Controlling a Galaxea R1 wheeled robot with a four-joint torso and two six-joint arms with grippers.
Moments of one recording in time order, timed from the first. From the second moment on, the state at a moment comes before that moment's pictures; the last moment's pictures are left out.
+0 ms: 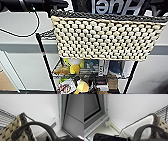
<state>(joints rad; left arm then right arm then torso) -0.70 2.07 -1.04 -0.43 0.27 -0.92 0.71 1.97 -1.05 0.55 -0.33 0.82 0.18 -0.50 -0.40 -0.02</state>
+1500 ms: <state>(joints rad) -0.68 2.42 -1.66 -0.30 0.47 -0.91 0.63 2.37 -1.69 0.54 -0.47 0.68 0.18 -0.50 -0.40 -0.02</state>
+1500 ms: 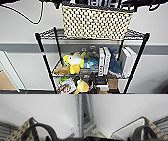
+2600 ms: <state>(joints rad) -0.58 2.61 -1.98 -0.19 0.54 -0.86 0.54 2.51 -2.01 0.55 -0.44 0.56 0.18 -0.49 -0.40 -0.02</state>
